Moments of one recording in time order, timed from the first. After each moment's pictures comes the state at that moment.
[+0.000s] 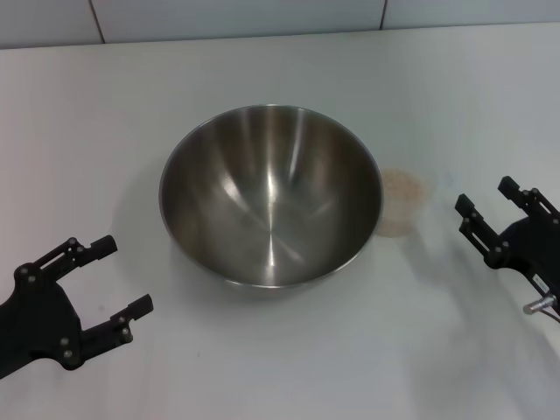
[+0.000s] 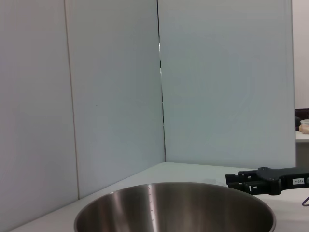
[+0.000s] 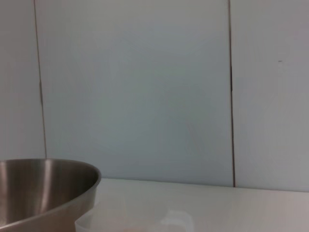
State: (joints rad) left arm -0.20 -2.06 0.61 0.43 1.81 1.77 -0.66; right arm 0.25 2.08 0.03 0.09 -1.84 -1.36 0.24
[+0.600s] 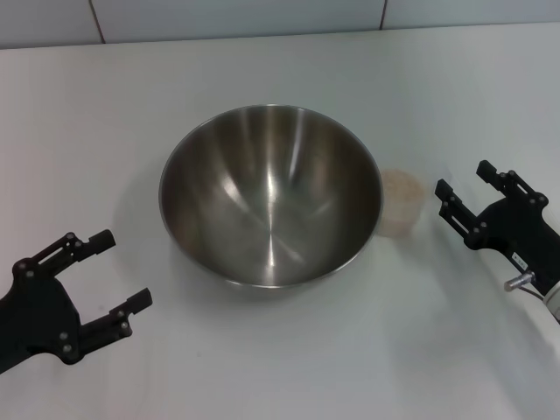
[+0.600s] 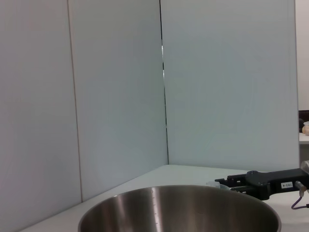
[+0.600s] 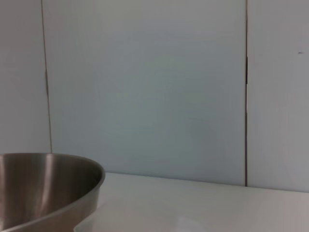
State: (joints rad) left arm -0.21 -2.06 0.60 0.43 1.81 1.77 -0.66; right arm 0.32 2.08 0.03 0.09 -1.84 -1.28 0.24
